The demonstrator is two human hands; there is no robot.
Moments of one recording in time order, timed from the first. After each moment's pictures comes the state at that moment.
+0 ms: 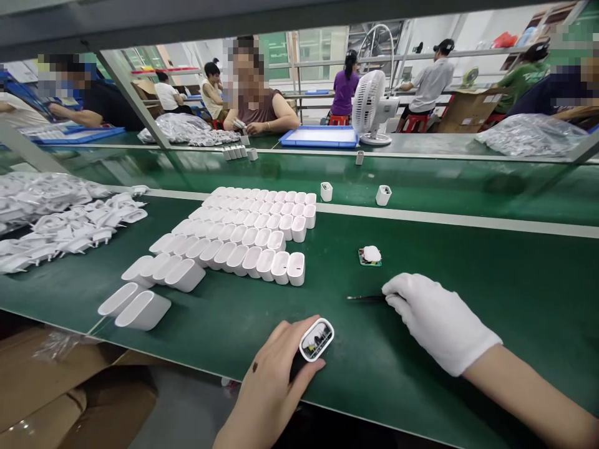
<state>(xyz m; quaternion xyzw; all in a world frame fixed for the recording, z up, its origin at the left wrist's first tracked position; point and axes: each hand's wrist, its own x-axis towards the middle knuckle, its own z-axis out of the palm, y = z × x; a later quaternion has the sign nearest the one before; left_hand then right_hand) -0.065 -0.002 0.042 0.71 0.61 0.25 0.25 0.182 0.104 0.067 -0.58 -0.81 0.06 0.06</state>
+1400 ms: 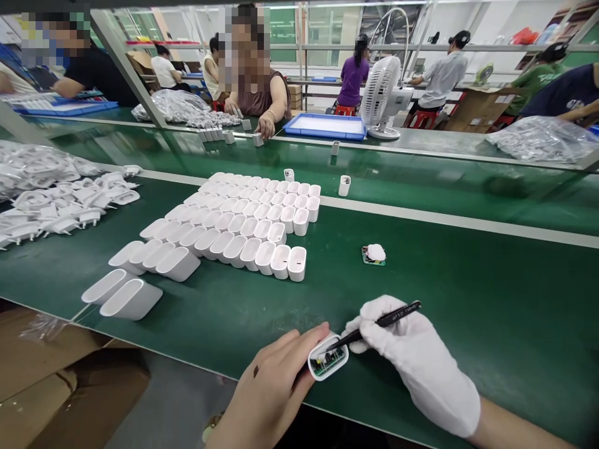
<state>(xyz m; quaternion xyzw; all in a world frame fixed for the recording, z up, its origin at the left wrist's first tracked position) -0.073 -0.006 0.025 0.79 0.55 0.19 0.20 0.126 0.067 0.069 -0.46 -0.40 0.71 0.36</state>
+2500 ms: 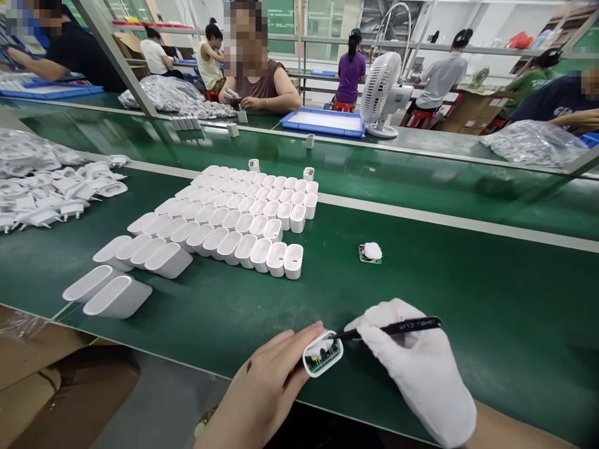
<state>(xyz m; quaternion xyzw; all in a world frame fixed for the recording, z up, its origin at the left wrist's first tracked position) -0.071 -0.004 0.033 0.75 0.55 0.24 0.28 0.126 0.056 0.067 -0.53 -0.57 0.49 0.40</state>
